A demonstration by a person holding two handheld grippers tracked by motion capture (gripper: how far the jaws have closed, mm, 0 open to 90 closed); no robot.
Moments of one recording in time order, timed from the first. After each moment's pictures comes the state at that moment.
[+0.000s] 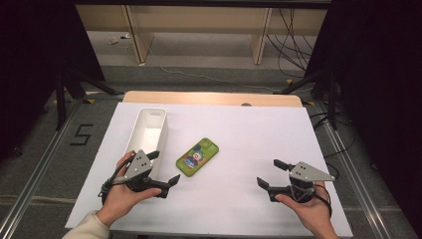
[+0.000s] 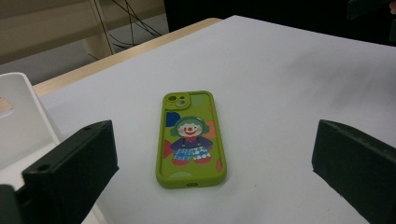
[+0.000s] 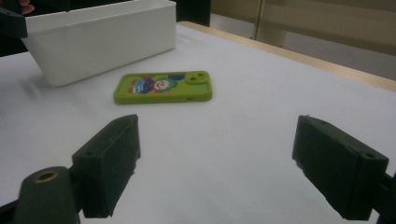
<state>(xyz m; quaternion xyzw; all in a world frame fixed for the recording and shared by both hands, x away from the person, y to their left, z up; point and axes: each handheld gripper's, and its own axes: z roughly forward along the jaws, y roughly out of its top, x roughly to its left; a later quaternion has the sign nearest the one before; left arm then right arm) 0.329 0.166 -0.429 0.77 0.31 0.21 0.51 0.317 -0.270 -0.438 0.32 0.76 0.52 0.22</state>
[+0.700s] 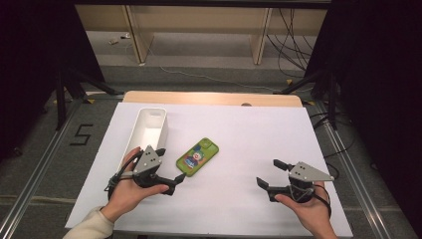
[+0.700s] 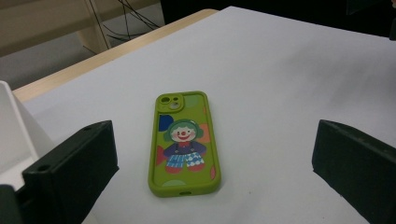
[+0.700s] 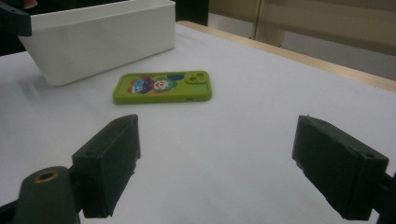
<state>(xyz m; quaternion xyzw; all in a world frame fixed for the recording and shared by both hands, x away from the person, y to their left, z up) 0.339 0.145 -0.419 0.79 0.31 0.20 0.49 0.317 -0.268 -0.438 0.32 0.76 0.51 0.22</state>
